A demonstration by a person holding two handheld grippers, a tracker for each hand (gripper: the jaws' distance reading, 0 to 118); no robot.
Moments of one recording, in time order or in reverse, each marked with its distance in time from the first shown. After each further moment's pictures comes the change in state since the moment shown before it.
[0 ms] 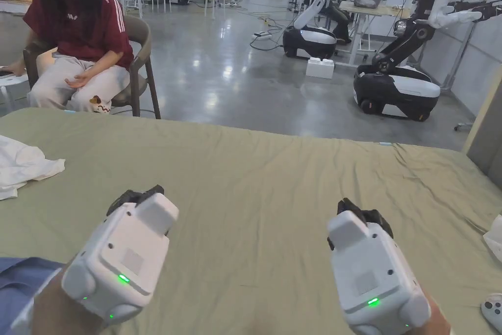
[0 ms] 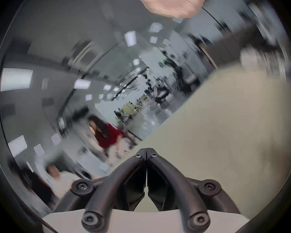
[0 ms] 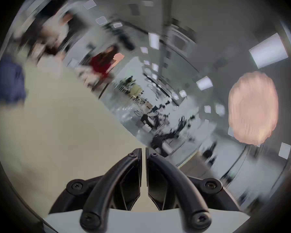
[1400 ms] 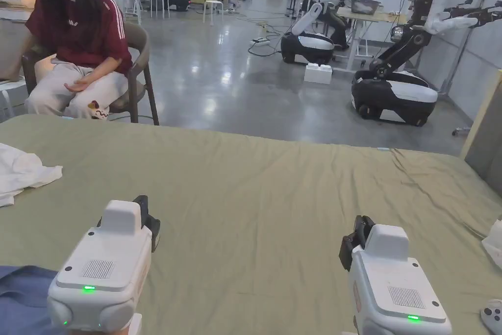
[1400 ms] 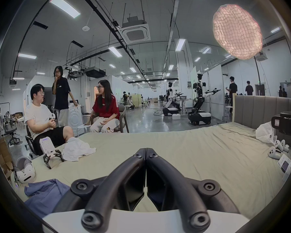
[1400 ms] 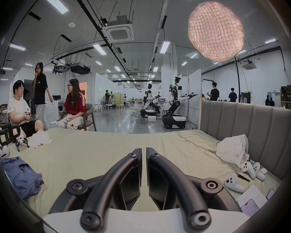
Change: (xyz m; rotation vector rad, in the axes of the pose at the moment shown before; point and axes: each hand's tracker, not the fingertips) left arm -0.010 -0.019 -0.001 0.015 0.023 0.891; right arm 0.009 -0.038 0.003 -0.075 -0.059 -0.976
